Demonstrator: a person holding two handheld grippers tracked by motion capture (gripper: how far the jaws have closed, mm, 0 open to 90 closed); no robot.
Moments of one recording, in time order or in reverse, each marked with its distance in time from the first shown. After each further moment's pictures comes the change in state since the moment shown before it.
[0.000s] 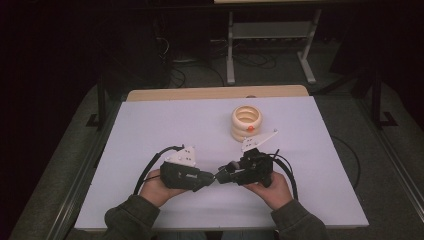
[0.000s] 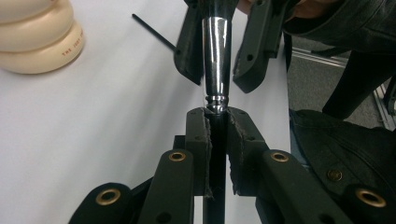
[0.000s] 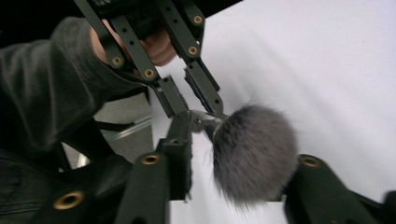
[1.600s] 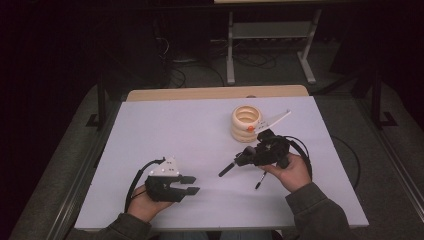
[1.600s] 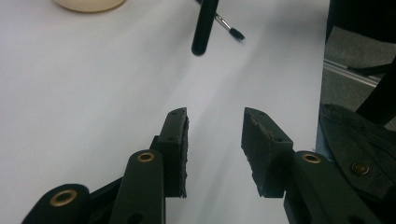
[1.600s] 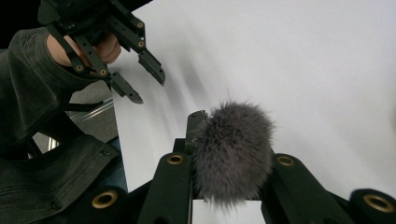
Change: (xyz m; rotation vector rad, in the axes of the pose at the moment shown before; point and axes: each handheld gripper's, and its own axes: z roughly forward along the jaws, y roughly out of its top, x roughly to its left) left arm -0.009 -0.054 -0.014 -0.016 0.154 -0.119; right arm -0.020 0.024 -0.045 0.128 -0.151 0.025
